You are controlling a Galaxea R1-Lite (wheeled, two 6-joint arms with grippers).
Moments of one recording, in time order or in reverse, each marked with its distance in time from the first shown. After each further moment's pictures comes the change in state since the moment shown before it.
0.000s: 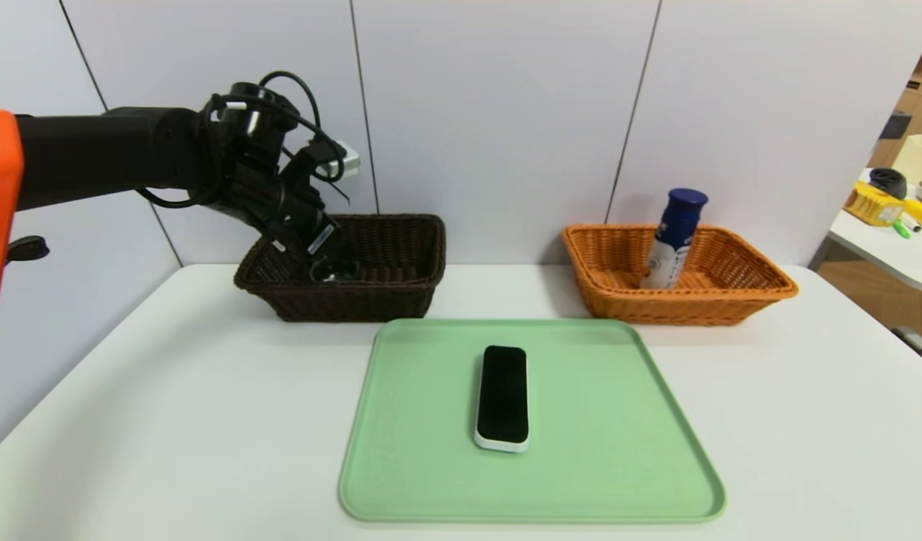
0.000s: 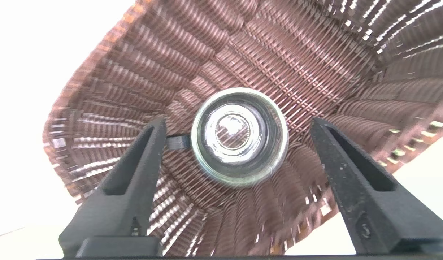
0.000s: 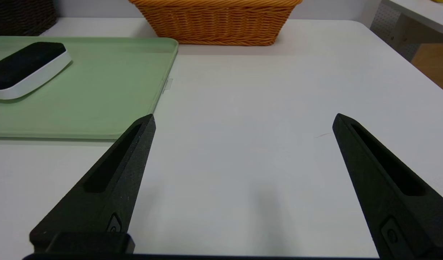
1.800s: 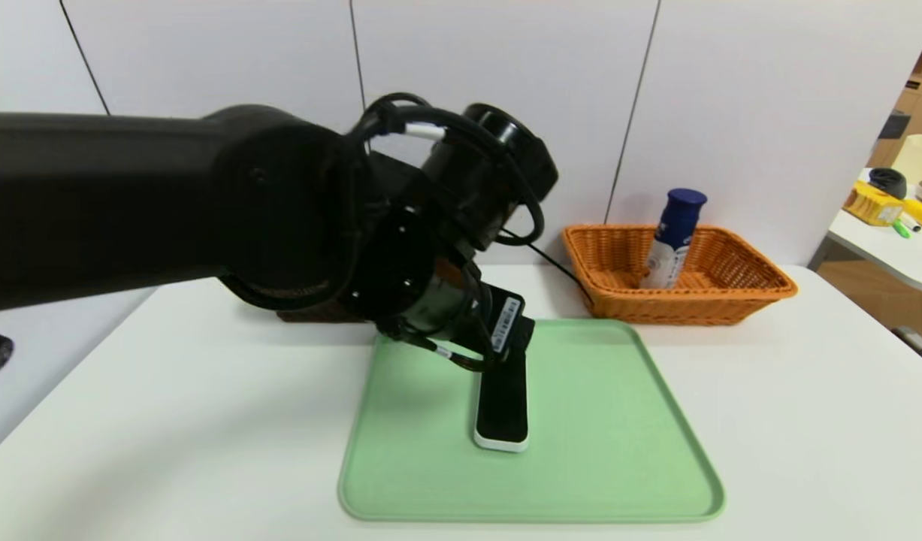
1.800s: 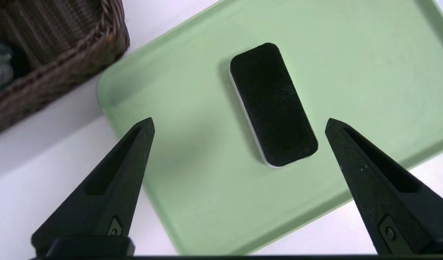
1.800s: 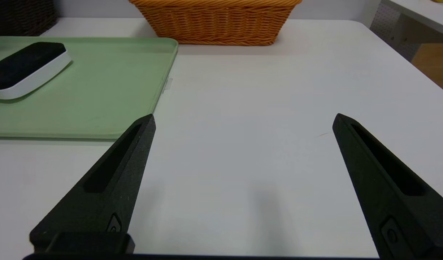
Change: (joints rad) left arm -0.670 -0.156 0.165 0.119 0.457 -0.827; right arm 0.000 0.000 0.000 0.000 0.000 0.000
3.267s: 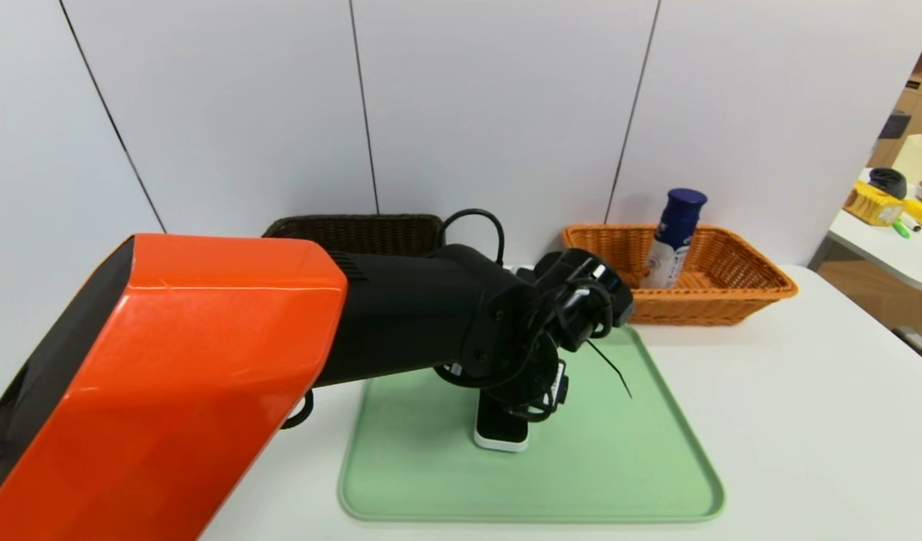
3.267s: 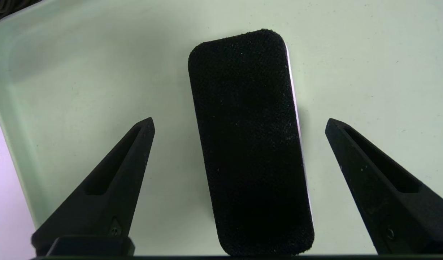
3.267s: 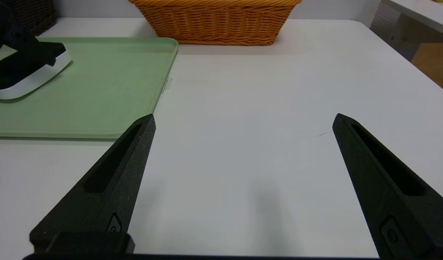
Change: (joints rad) left arm -0.056 0.322 -0.123 -0.006 0.137 -0.208; right arm 0.000 0.000 0.000 0.000 0.000 0.000
